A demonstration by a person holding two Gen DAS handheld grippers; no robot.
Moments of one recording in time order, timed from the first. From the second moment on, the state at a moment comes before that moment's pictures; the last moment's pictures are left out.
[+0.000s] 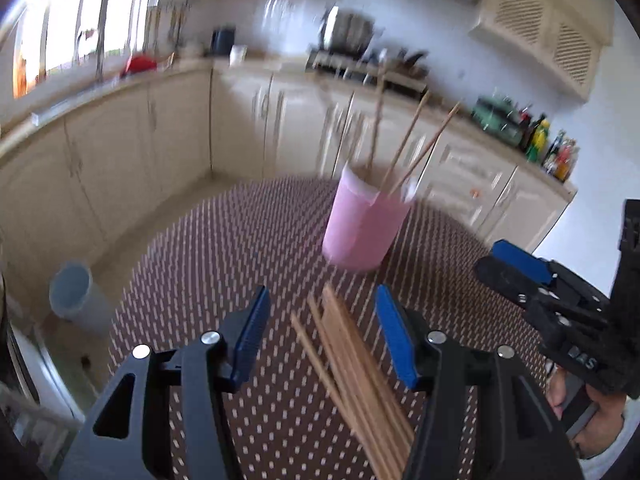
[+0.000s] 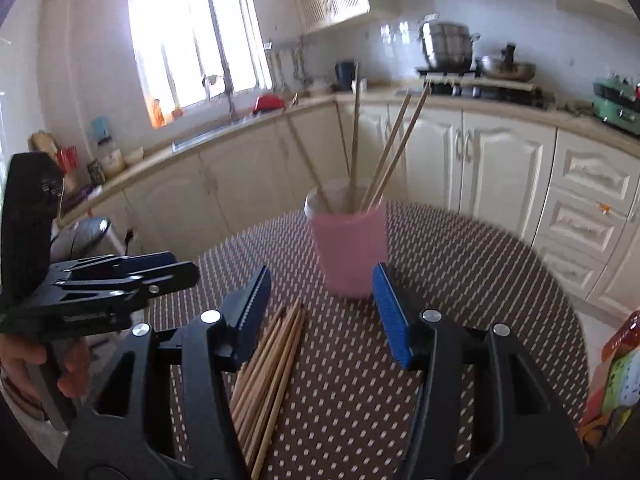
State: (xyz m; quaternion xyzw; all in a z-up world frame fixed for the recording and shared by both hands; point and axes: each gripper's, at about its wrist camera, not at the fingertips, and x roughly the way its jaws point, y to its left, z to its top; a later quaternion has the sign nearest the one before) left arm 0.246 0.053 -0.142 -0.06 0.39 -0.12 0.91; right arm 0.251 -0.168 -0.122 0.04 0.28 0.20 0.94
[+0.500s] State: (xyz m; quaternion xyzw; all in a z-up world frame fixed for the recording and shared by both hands) left arm 0.275 0.057 -0.226 -0.13 0.51 -0.11 0.84; right arm 0.267 -0.141 -0.191 0.02 0.40 0.21 0.89
